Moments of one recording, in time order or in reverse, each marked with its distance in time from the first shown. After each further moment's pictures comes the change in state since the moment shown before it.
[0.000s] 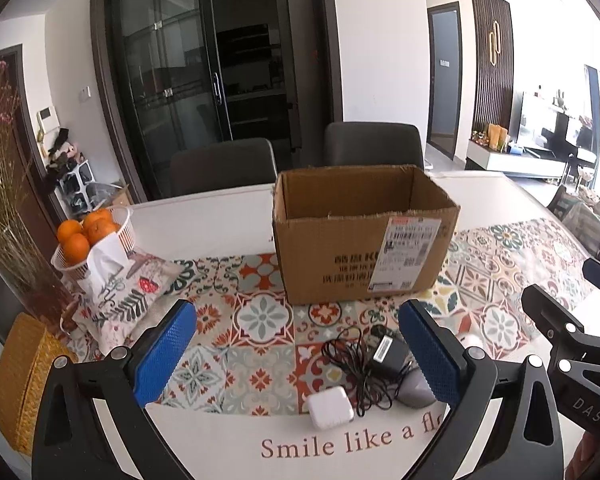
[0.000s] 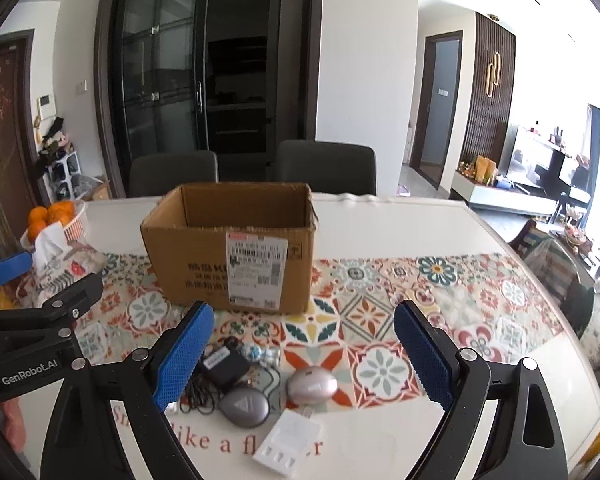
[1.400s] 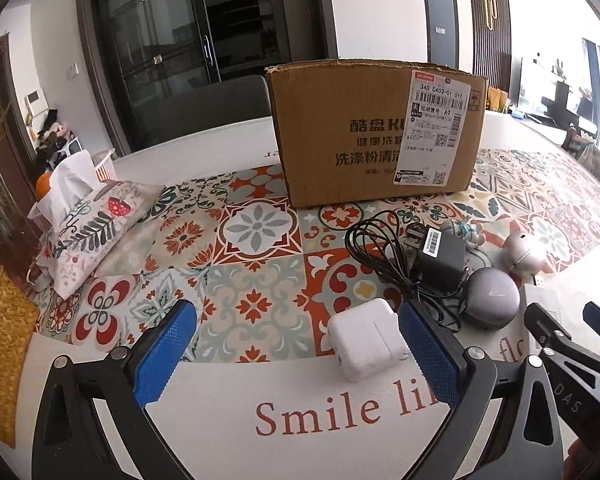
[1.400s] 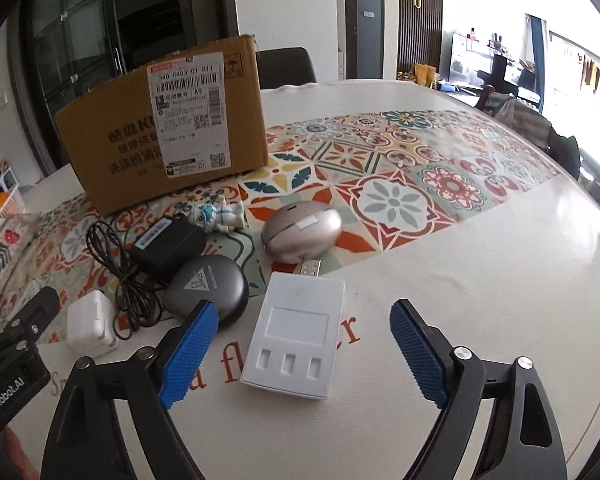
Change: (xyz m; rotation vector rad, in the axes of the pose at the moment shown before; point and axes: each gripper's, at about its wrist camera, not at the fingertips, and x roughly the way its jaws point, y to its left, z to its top) left arm 0.082 0.008 -0.107 0.049 0.087 0.001; right arm 0.073 0.021 -0.141 0.262 0.209 -0.170
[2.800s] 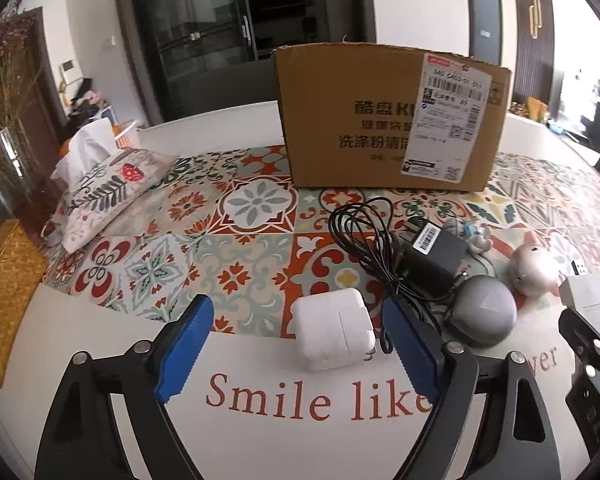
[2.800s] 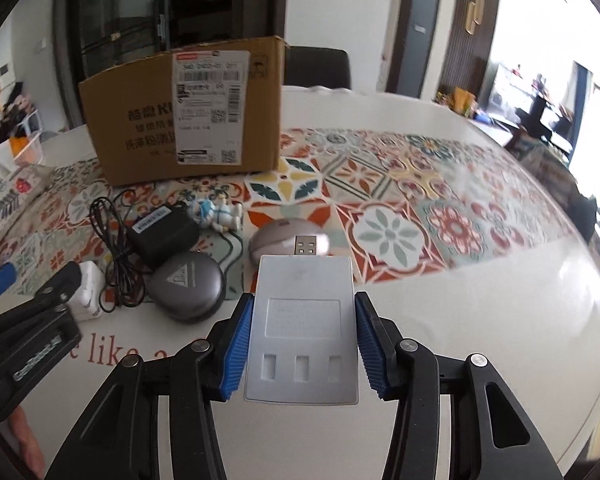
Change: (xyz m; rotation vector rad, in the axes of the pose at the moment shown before) left arm 0.006 -0.035 -0.004 -0.128 0.057 0.118; right arm -0.007 -0.013 0.022 -0.226 0.016 0.055
